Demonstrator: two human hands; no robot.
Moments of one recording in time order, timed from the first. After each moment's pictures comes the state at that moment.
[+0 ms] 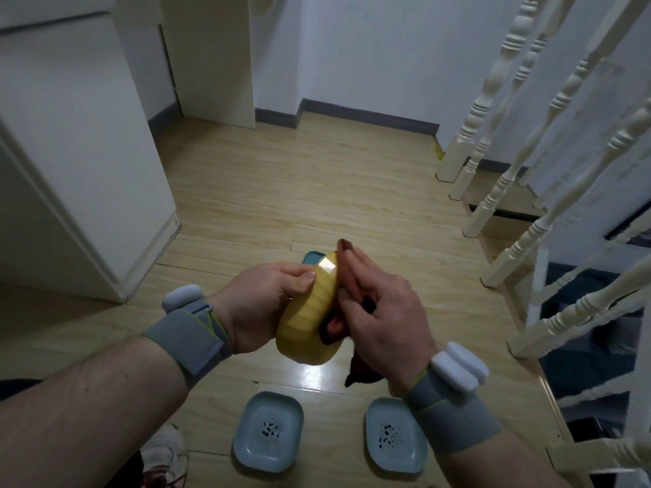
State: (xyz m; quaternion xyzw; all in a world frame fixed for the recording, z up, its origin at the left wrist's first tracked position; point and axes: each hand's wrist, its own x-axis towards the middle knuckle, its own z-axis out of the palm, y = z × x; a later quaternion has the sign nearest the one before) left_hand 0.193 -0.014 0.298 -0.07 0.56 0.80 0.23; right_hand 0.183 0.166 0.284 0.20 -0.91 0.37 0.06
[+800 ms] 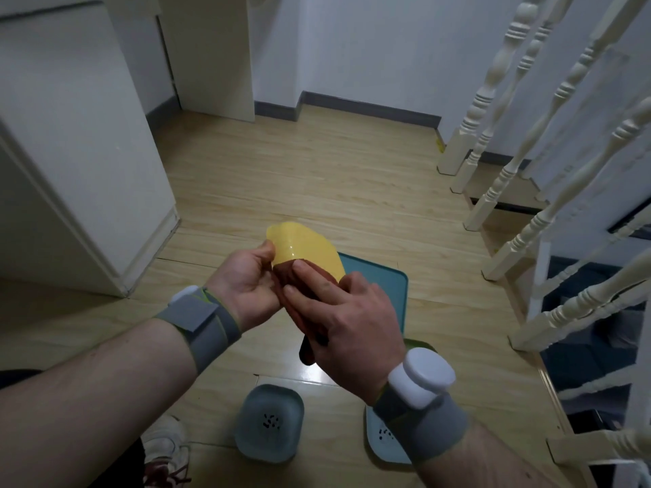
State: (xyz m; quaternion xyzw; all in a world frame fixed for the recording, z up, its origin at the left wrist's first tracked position) left_hand 0.172 -0.018 0.291 -0.28 0.31 0.89 0.17; right_hand 0.195 0.147 0.269 0.37 -0.89 0.14 0.21
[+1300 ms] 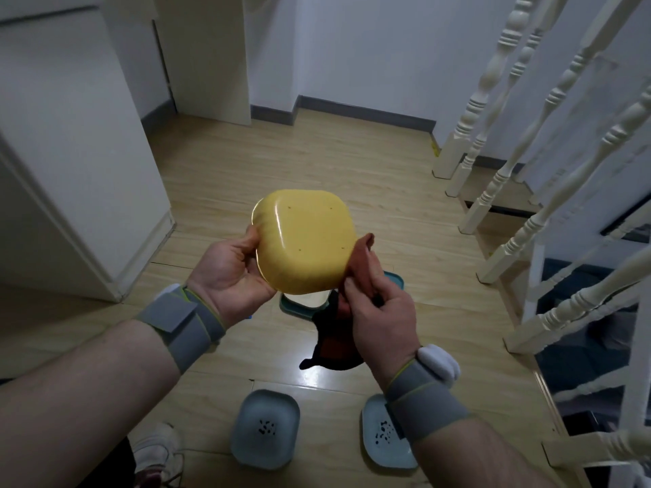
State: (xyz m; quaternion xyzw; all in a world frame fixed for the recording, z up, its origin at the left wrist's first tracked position) left_hand 0.170 -0.030 0.296 -0.20 0.28 0.93 0.11; right_hand 0.181 0.155 0.265 0.02 -0.77 0.64 0.05
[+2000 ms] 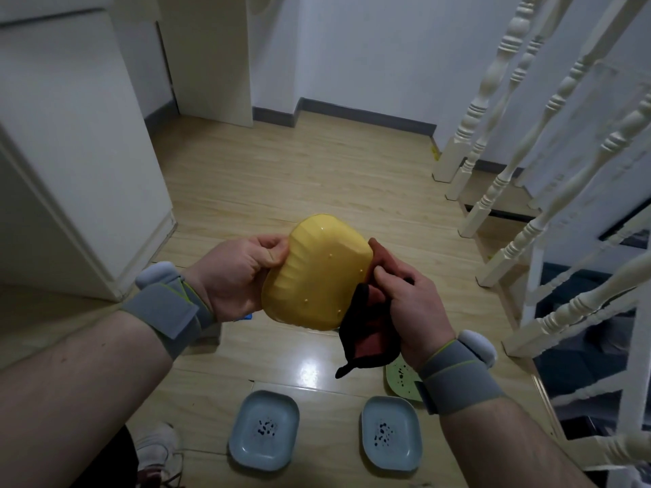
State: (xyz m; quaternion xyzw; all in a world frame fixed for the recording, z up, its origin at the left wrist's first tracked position) left_hand 0.178 -0.035 0.310 -0.06 0.52 0.83 0.19; right_hand 0.162 0.181 0.294 -0.04 -0.65 0.75 -0.10
